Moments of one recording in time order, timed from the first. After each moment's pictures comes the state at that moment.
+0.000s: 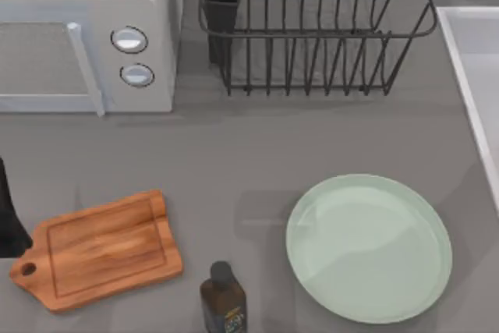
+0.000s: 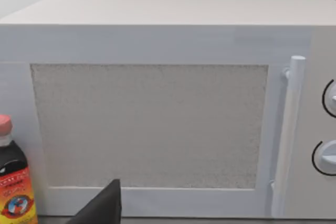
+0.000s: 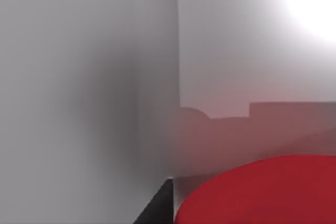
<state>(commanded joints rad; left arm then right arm) 0.00 0.00 0.00 0.00 0.00 0.00 -0.34 2.41 1.42 -0.59 0.01 -0.32</state>
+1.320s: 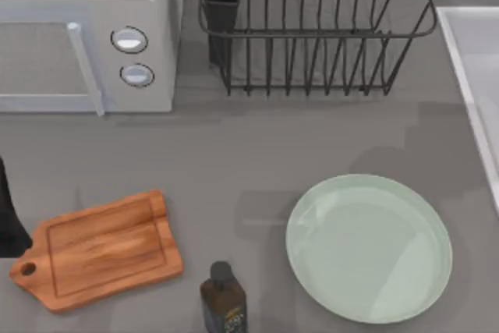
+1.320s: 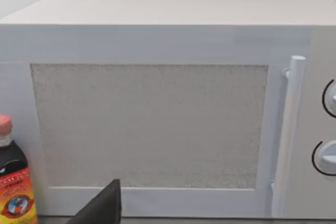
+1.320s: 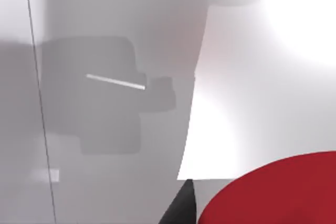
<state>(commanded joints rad) 0.00 0.00 0.00 0.00 0.00 0.00 -0.26 2.10 1.58 -0.95 -0.01 -0.23</state>
